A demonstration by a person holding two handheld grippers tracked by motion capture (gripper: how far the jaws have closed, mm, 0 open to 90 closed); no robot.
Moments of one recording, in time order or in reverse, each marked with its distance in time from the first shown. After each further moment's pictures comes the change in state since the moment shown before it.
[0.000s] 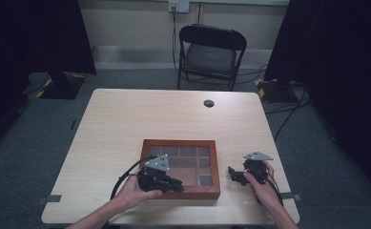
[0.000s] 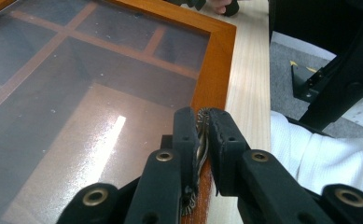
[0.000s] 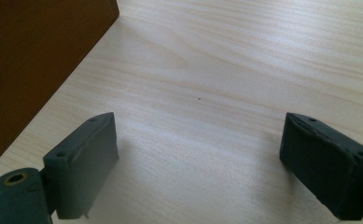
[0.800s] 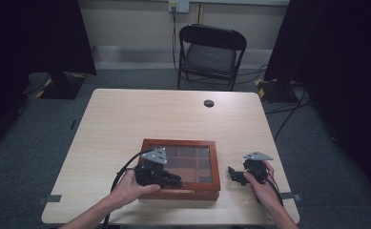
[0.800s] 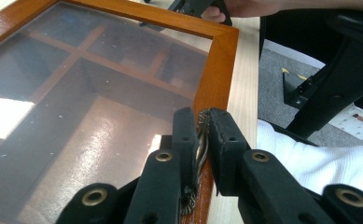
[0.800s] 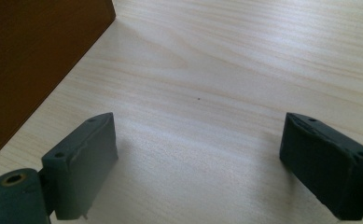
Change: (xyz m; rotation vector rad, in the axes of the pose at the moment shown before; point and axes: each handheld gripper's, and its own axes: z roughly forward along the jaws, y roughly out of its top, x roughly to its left) left arm 0.002 0.017 -0.018 -0.005 -0.020 -0.028; right arm 0.000 0.000 0.000 0.001 -0.002 0.000
